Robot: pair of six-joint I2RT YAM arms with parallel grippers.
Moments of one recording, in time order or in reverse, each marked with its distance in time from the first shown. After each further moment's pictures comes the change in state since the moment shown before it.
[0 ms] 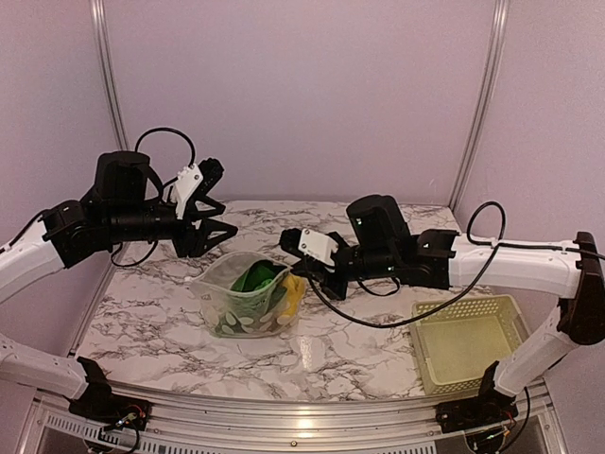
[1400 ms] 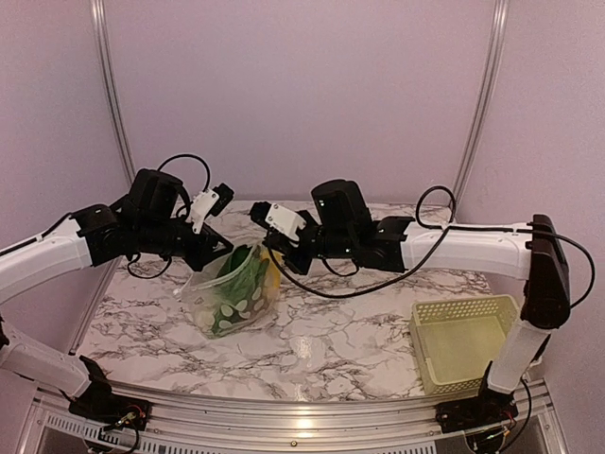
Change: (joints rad) left arm 0.025 0.189 0.006 -0.098 -0.050 -0.264; right arm -0.017 0.243 0.214 0.119 0.073 0.040
